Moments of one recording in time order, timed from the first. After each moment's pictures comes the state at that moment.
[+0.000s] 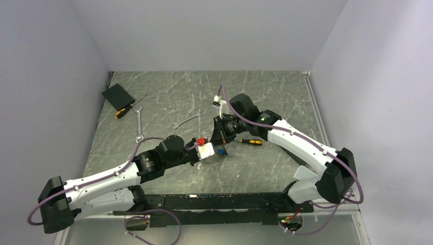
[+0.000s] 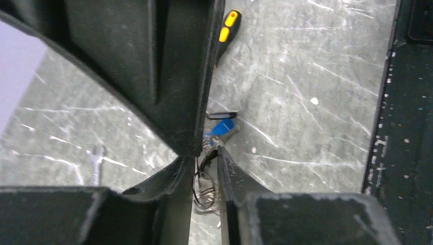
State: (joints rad) left arm -1.02 0.94 0.61 0.00 0.07 0.35; right arm 0.76 1.38 1.16 -0.53 -0.59 0.43
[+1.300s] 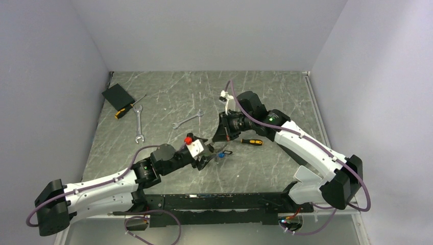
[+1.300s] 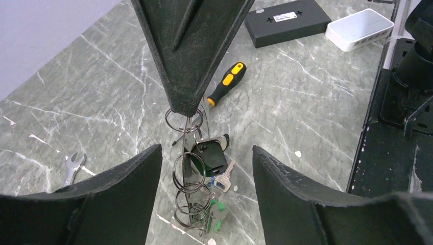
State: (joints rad) left arm -1.05 0.85 0.43 0.32 -0.01 0.14; right arm 0.73 1.32 1.20 -0.58 -0.52 0.43
